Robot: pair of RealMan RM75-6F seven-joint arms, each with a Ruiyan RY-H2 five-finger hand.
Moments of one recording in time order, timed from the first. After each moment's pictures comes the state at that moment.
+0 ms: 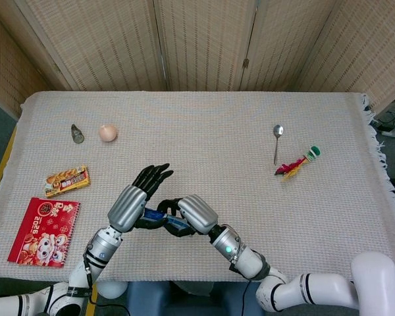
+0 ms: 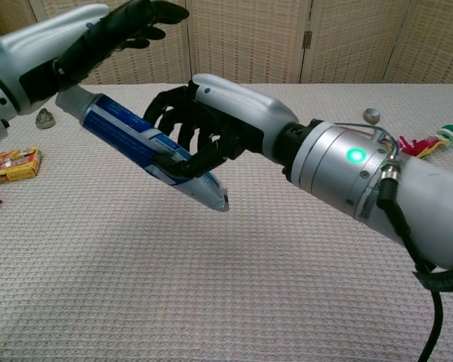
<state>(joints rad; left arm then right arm) -0.61 -1.48 -0.19 -1.81 1.47 1.22 0.04 0.79 -1.75 0.23 -1.61 -1.37 1.01 0.11</state>
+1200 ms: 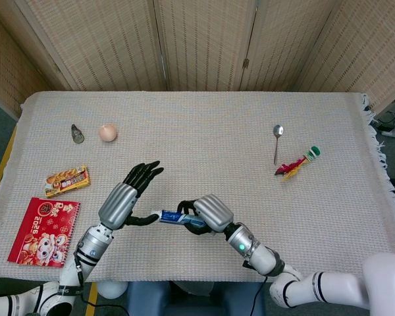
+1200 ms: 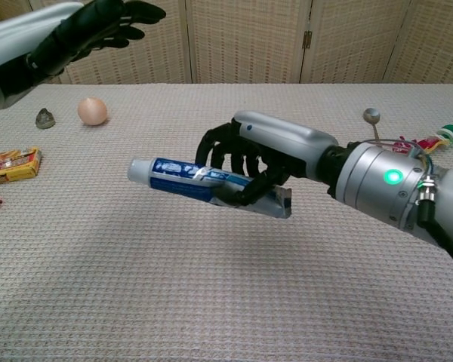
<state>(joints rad) -0.59 -1.41 -0.18 -1.80 1.46 1.22 -0.02 0.76 -1.66 0.15 -1.55 -1.37 0.96 0.03</state>
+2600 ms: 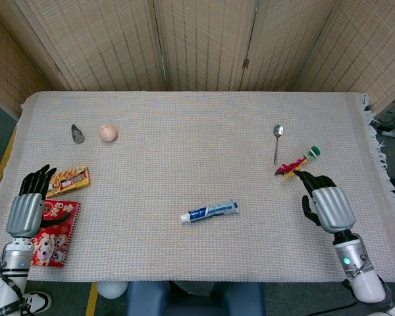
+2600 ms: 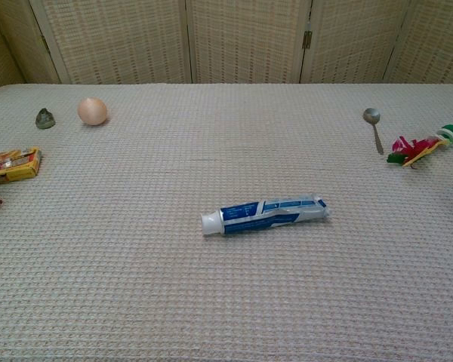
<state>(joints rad) -0.30 -1.23 -0.10 -1.65 1.29 1.43 0.06 0.36 -1.14 0.00 -1.79 -1.36 1.41 -0.16</state>
